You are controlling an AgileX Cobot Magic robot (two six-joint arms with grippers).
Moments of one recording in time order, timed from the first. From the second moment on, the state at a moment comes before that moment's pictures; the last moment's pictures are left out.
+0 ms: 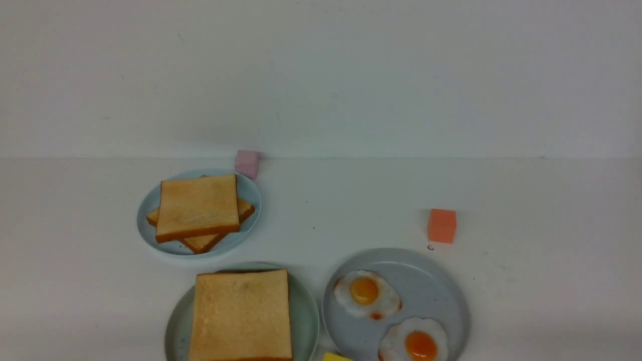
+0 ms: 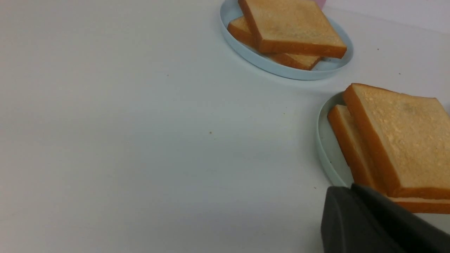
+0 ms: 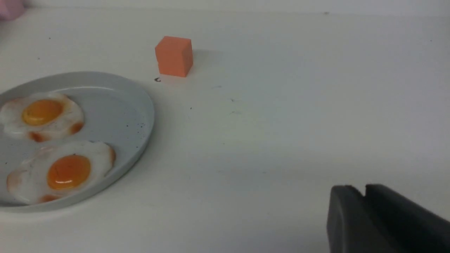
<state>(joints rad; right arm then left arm) 0.06 -0.01 0.02 0.01 0.39 -0.03 -0.16 -0.01 0.03 0.07 0.39 -0.34</state>
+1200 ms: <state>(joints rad) 0.01 -0.01 0.02 0.00 0.39 -0.03 -0.16 -0.01 0.03 0.07 0.39 -0.34</state>
